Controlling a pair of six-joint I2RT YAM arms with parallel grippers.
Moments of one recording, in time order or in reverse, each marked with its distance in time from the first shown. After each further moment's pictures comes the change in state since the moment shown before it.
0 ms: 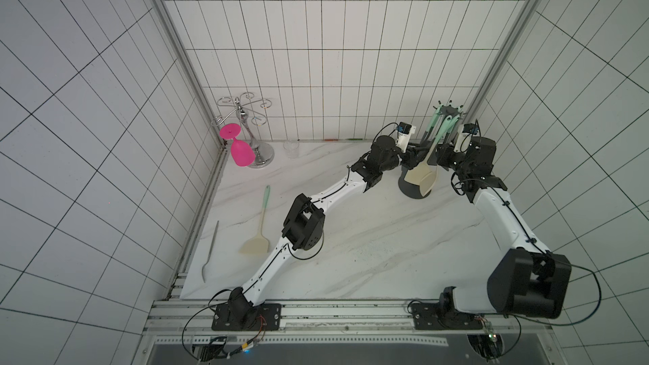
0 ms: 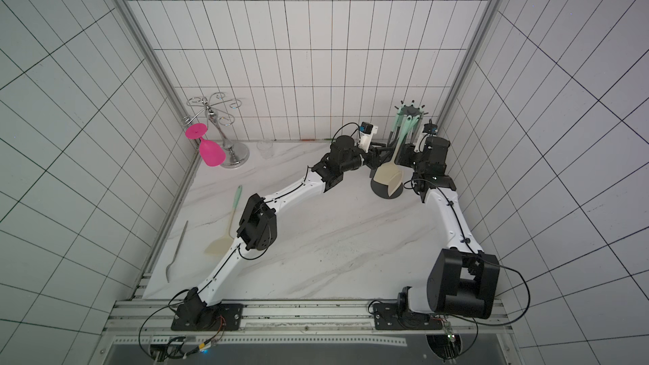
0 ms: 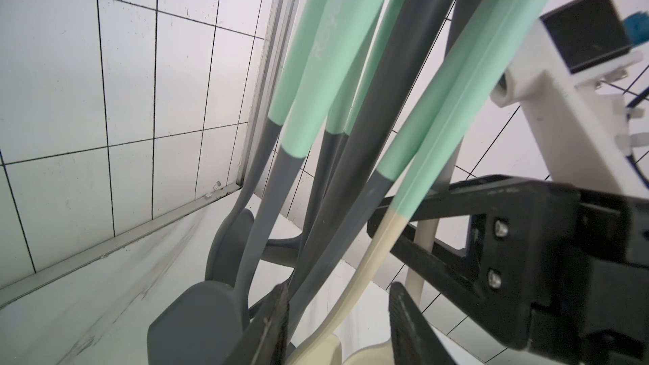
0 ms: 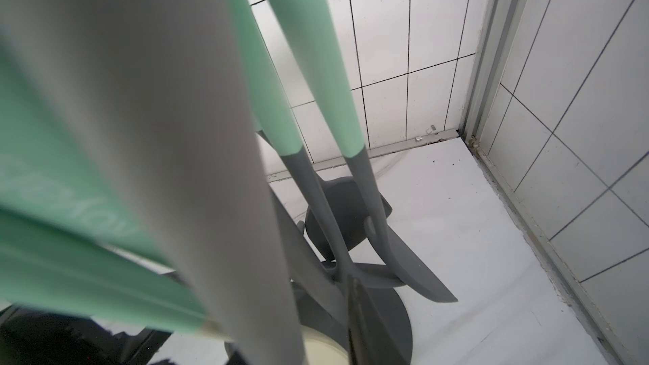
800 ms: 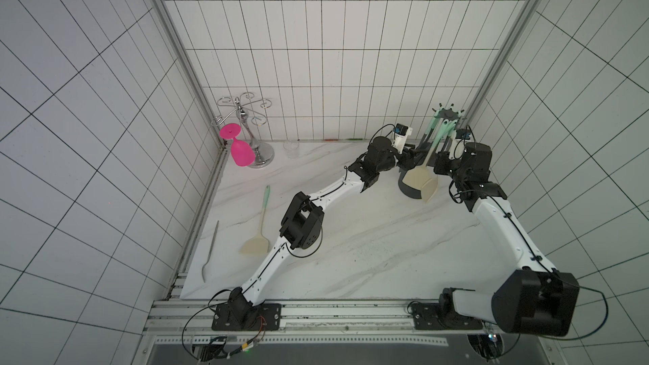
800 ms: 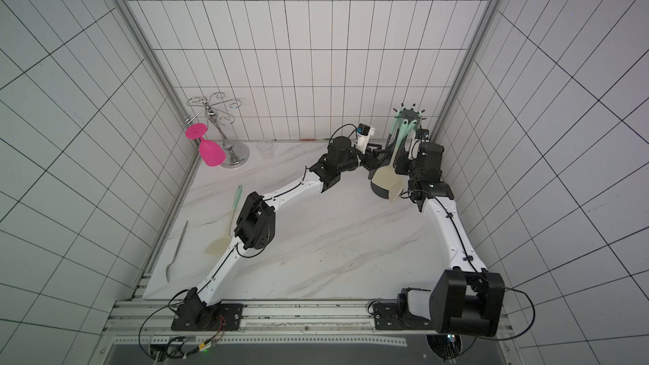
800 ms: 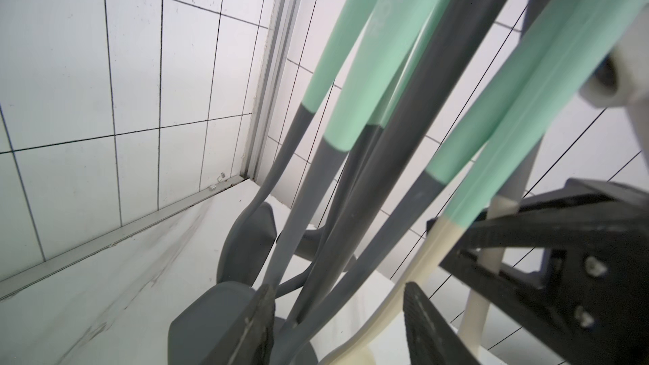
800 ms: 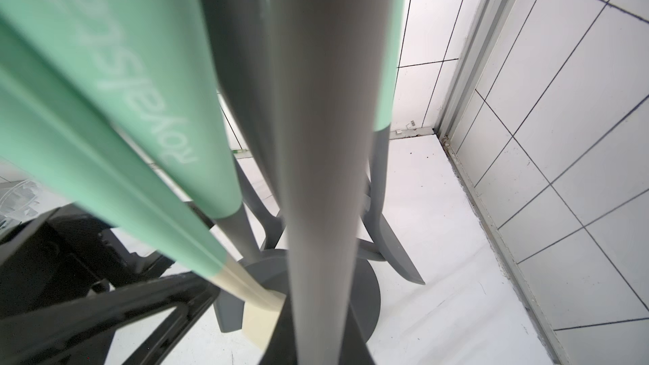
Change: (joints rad) left arm 0.005 -0.026 -0.044 0.029 0.024 0.015; right arm 0.066 -0.111 -0.053 -0.098 0.107 -0.137
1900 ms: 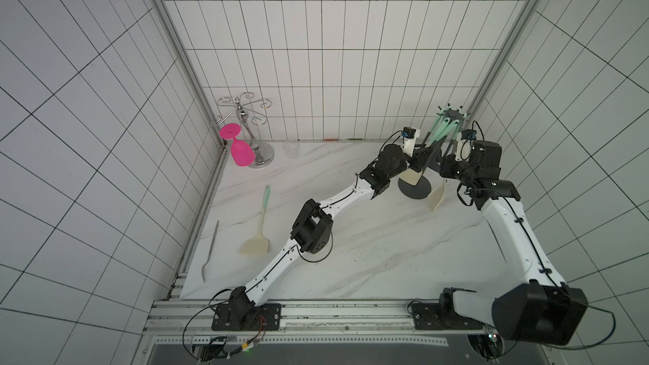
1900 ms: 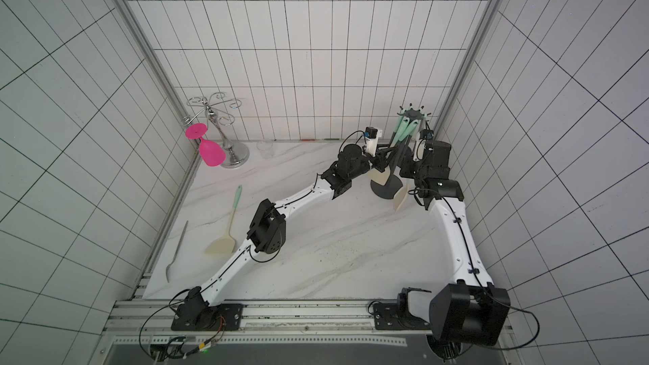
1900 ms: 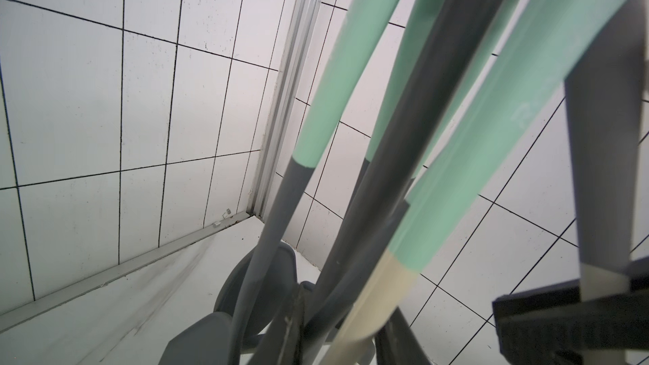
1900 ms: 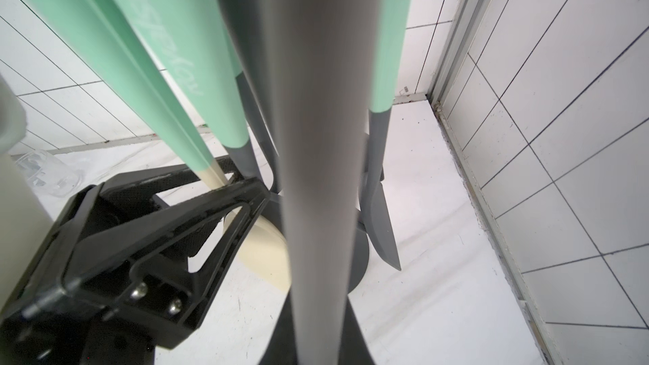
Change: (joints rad) left arm -0.055 0.150 0.175 0.077 -0.180 -0.017; right arm -0.036 -0.036 0.122 -0.280 -0.005 0.007
